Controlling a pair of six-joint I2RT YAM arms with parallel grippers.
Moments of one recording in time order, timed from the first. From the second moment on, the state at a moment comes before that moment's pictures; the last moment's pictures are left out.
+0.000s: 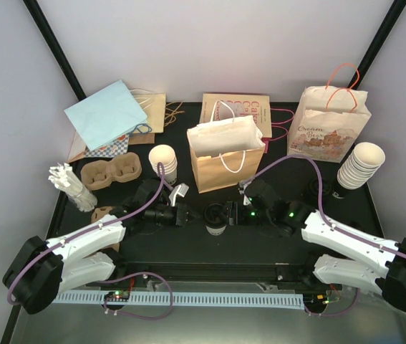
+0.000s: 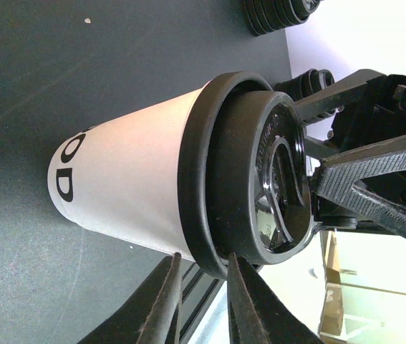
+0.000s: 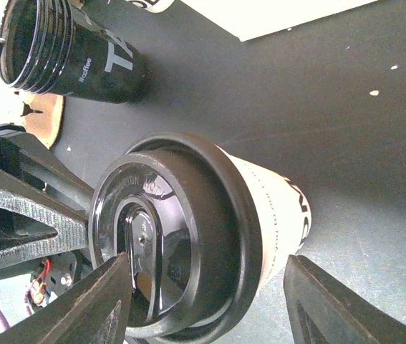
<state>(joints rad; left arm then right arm) -0.64 1.06 0.40 0.02 0.71 -0.83 0.91 1.04 0.65 -0.37 -0.16 0.84</state>
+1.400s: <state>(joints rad) -0.58 0.90 0.47 -0.25 0.61 -0.67 1.23 1.32 1.13 -0.82 0.27 0.58</state>
